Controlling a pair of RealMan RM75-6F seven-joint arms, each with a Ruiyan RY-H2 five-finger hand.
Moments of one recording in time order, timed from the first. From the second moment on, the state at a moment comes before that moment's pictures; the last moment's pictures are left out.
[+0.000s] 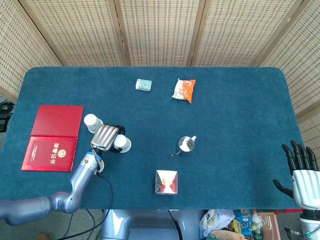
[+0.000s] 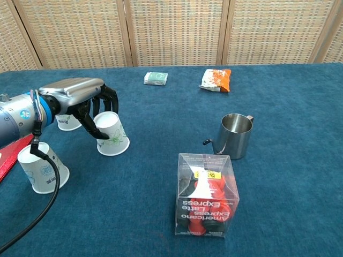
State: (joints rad) left arm -0.76 -1.63 -0.19 -1.43 1.00 1.02 0.49; right arm 0.01 -1.12 0.09 -1.67 -1.56 1.62 -0.16
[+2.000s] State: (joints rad) left arm -0.65 -1.34 0.03 -1.58 1.44 0.95 0.14; right arm 0.02 -1.13 0.08 -1.67 -1.55 1.59 -0.16
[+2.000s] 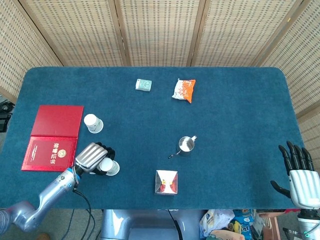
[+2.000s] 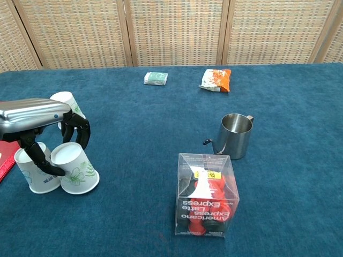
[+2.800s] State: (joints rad) left arm -0.65 -1.22 0.01 -1.67 1.42 0.95 0.08; right arm 0.02 -1.13 0.07 -1.67 -1.55 1.58 -0.16
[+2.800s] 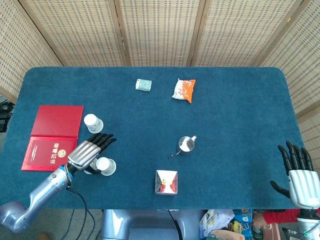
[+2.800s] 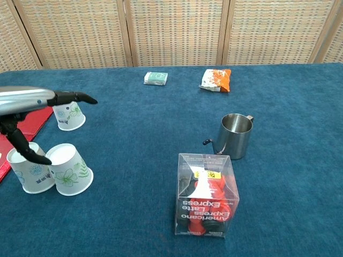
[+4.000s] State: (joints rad) left arm -0.80 -1.50 -0.19 -1.09 0.96 0.74 0.13; right arm 0.04 -1.15 0.08 -1.65 -1.50 1.53 -0.17
